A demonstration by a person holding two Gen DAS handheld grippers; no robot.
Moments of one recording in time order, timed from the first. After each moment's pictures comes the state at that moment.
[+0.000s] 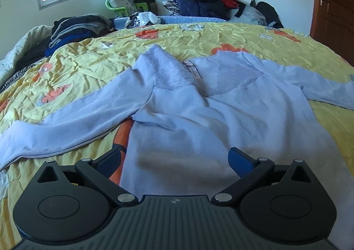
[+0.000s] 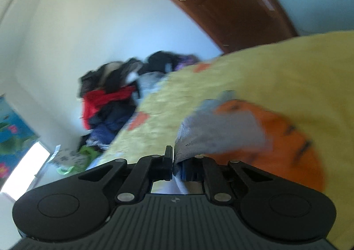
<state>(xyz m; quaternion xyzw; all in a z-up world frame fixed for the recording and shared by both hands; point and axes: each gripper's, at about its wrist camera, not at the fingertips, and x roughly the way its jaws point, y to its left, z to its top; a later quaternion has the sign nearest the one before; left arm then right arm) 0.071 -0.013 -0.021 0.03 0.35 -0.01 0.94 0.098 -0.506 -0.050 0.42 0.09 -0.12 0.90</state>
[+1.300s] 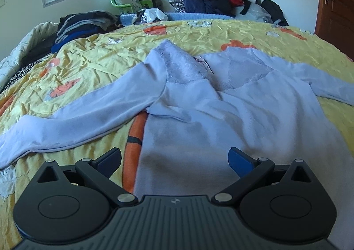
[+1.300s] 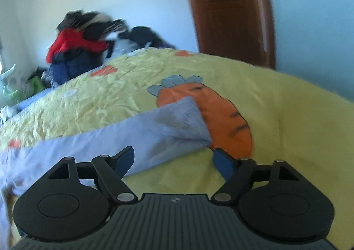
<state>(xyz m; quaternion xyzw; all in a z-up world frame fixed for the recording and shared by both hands) 0.067 -0.002 -0.023 0.04 0.36 0.00 0.93 0.079 -0.470 -0.060 0.21 0.22 -0.22 0.93</state>
